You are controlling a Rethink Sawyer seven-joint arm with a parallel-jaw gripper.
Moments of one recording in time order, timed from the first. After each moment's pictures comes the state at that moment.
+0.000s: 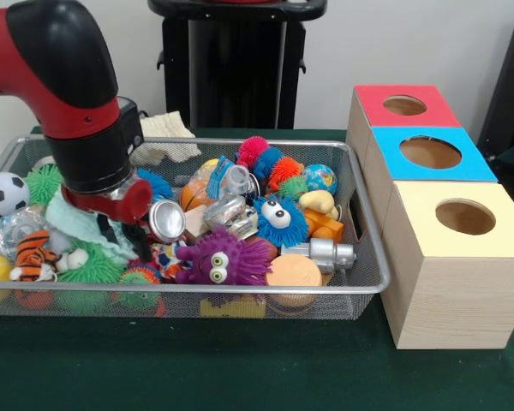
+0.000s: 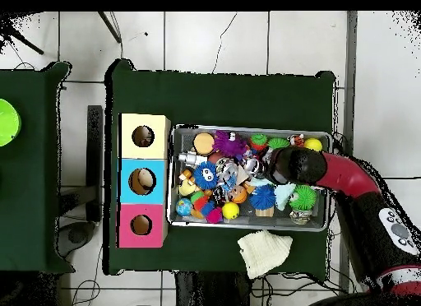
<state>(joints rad) -0.83 -0.38 0.45 1.44 -0.48 0.67 2.05</state>
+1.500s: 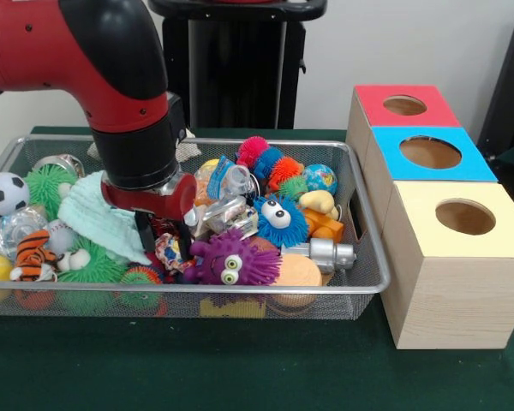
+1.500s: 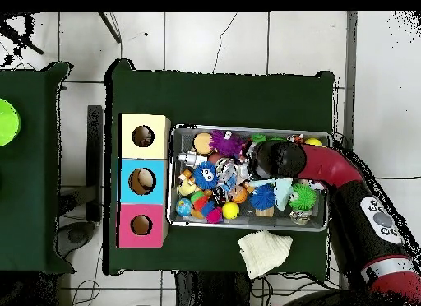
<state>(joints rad) -0.75 -0.42 0.45 1.46 -0.47 0.67 2.05</state>
